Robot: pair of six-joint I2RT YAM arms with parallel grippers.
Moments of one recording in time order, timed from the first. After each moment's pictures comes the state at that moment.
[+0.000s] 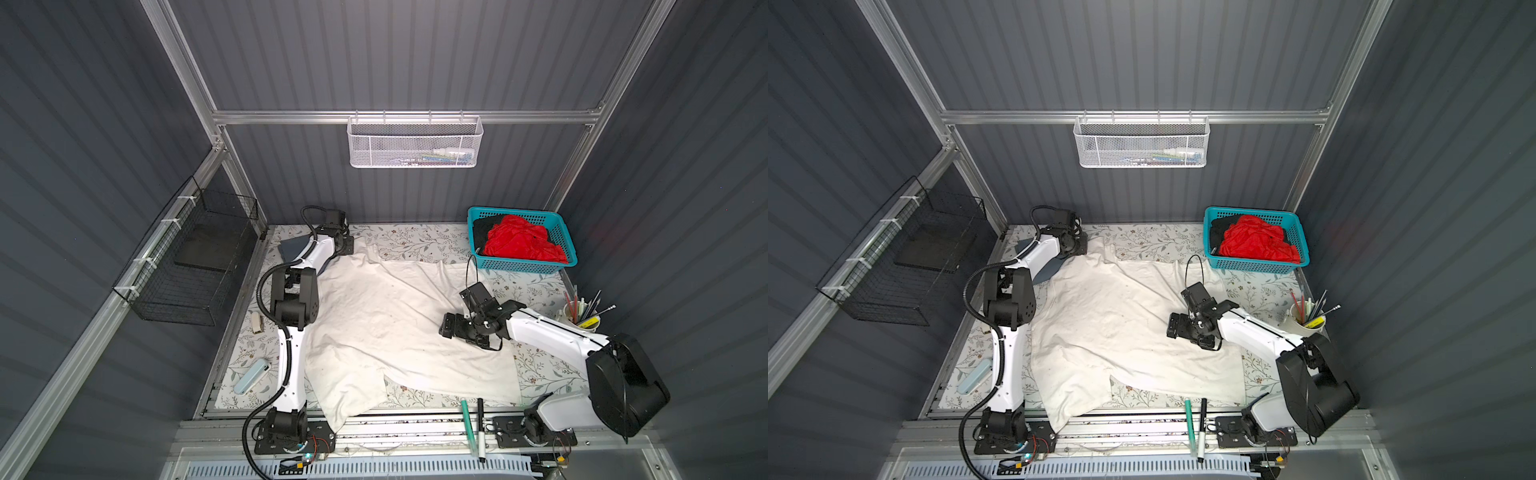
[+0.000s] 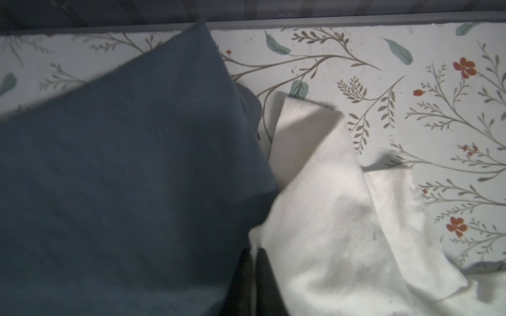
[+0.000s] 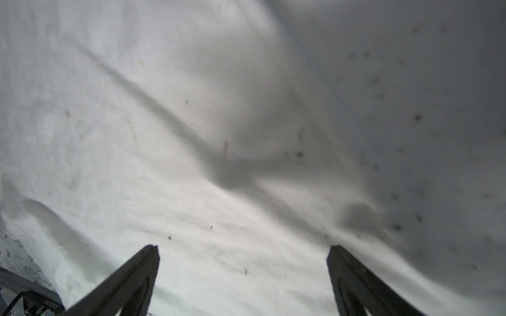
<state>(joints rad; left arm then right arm) -0.18 2.36 1.97 -0.55 -0.05 -0.07 0.53 1.42 0.77 -0.53 -0.16 0.70</state>
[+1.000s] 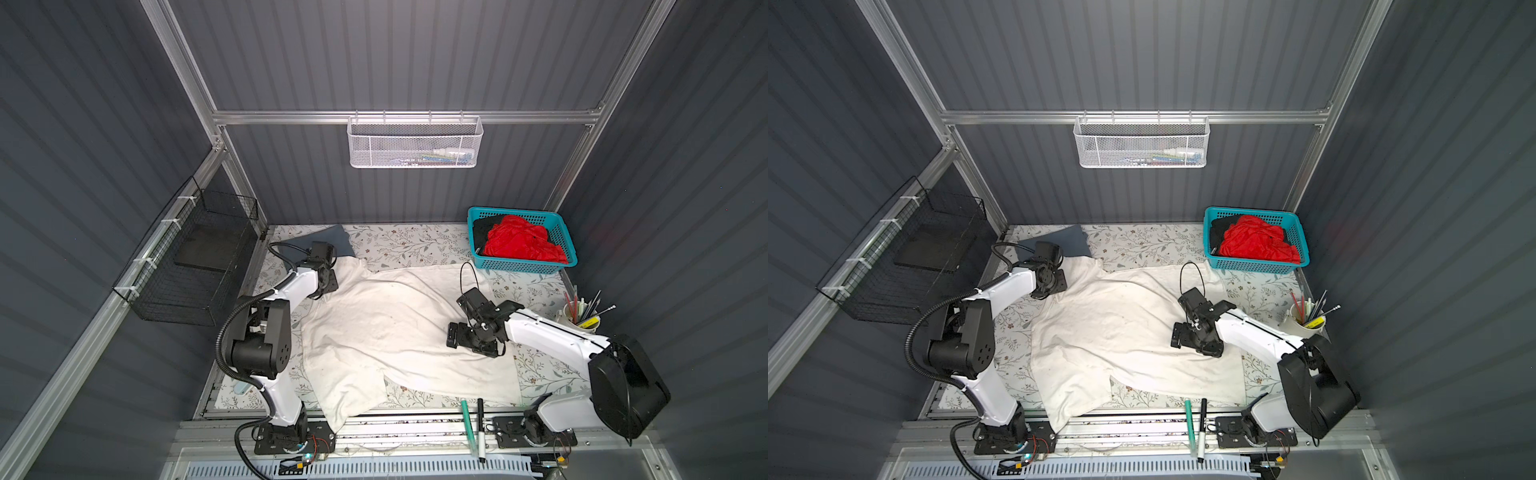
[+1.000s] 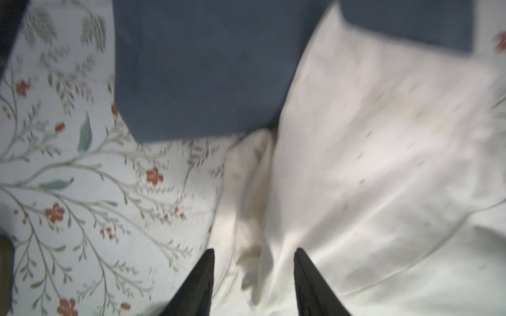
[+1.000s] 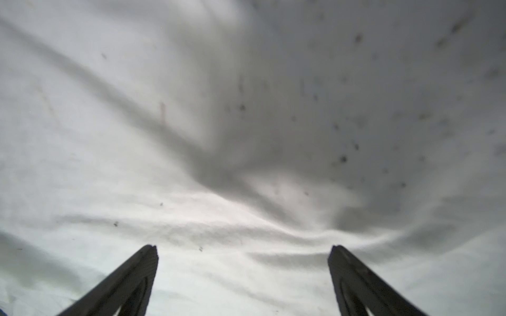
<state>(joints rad) -0.18 1.80 1.28 -0.50 -0.23 -0.39 0.56 1.43 0.87 -0.76 -0.06 0.72</state>
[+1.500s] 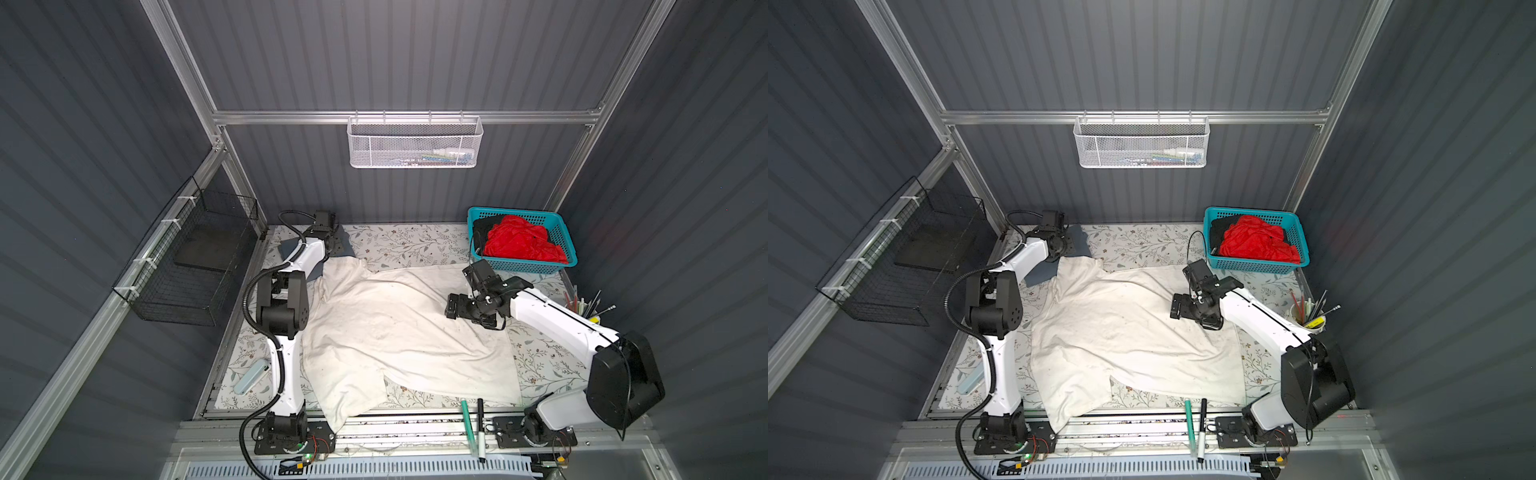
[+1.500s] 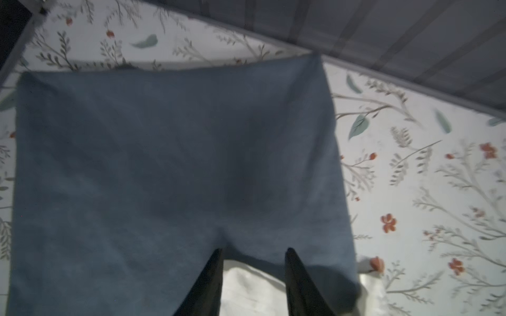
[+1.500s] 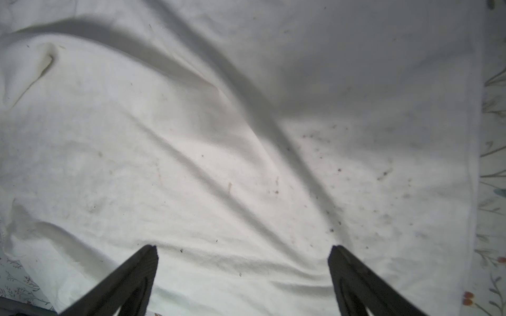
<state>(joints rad) -0.14 2.24 1.83 -0.53 -0.16 -0.33 0.47 1.45 1.02 -0.77 -0.07 0.60</state>
